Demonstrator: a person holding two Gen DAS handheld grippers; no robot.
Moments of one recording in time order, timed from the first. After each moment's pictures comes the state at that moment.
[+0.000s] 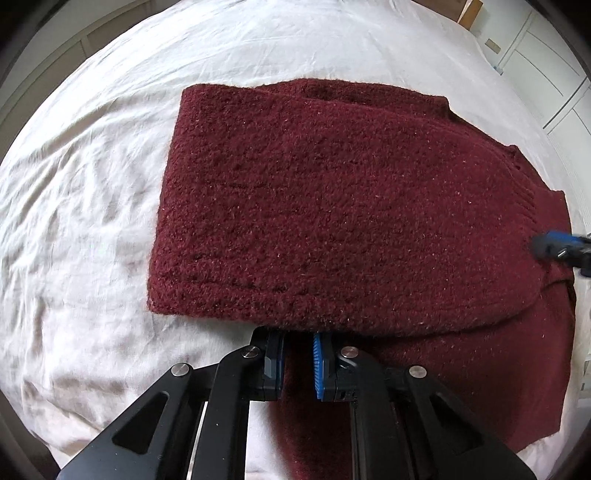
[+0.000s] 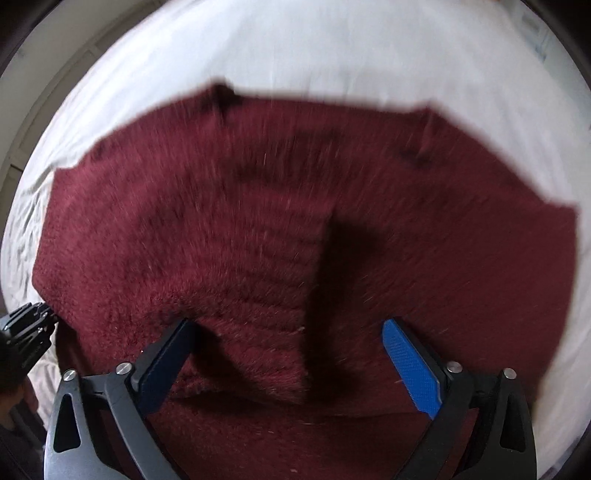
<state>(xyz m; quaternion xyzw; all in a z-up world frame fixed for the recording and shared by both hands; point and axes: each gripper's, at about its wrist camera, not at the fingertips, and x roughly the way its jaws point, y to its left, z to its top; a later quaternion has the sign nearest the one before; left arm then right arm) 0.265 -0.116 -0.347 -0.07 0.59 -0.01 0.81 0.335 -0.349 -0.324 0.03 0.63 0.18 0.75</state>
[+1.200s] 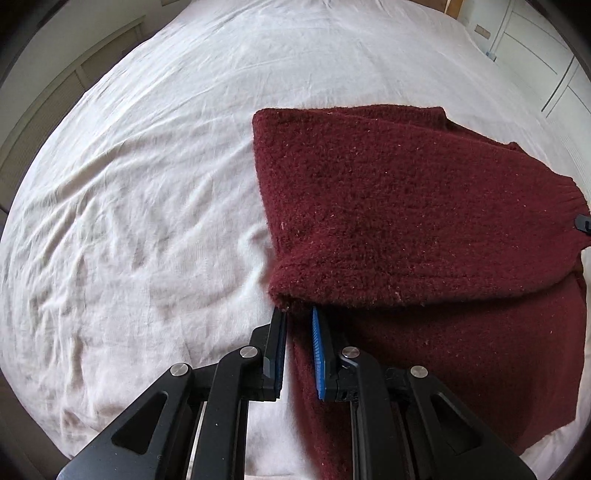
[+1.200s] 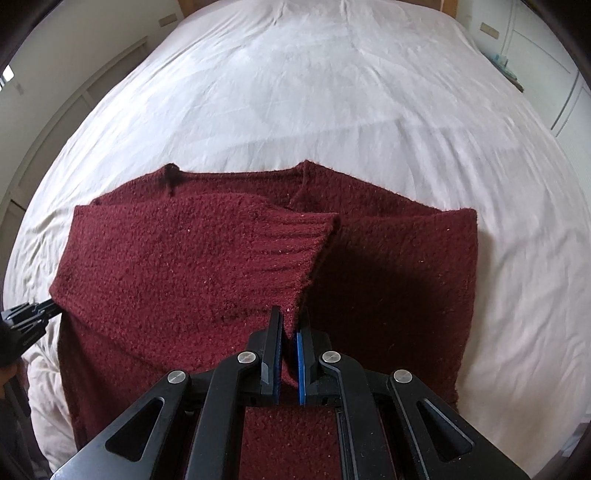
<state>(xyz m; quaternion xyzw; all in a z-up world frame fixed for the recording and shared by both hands) 0.247 -0.089 -0.310 -0.01 0.58 -0.01 0.82 0.311 -0.452 -0.266 0.06 0.56 0.15 0.82</state>
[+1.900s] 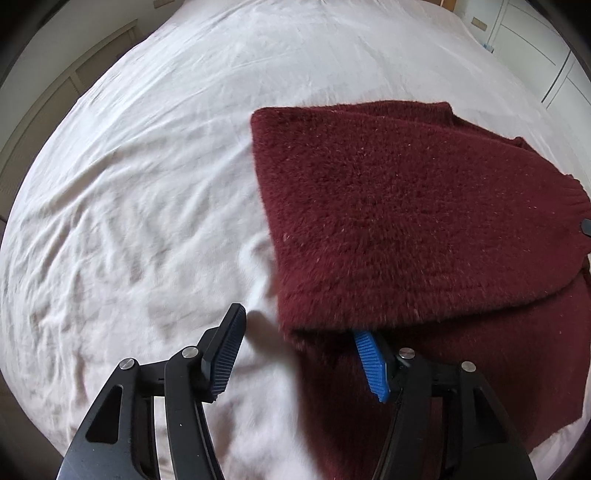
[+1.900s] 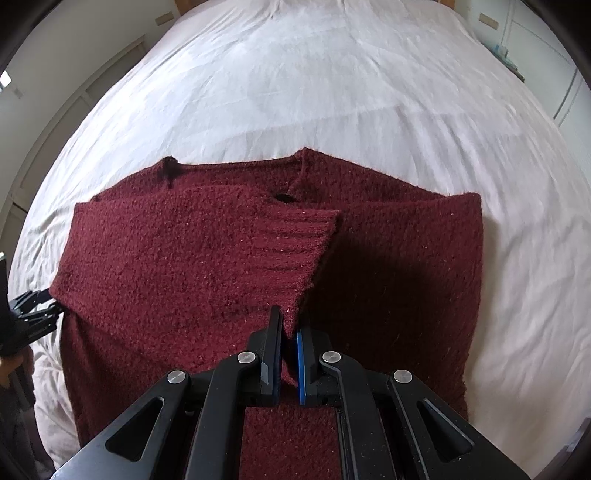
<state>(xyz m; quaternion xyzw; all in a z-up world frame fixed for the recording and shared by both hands) 0.266 -0.091 -0.324 0.01 0.58 -0.01 0.81 0.313 -0.453 -0.275 0.07 0.57 0.15 0.81</state>
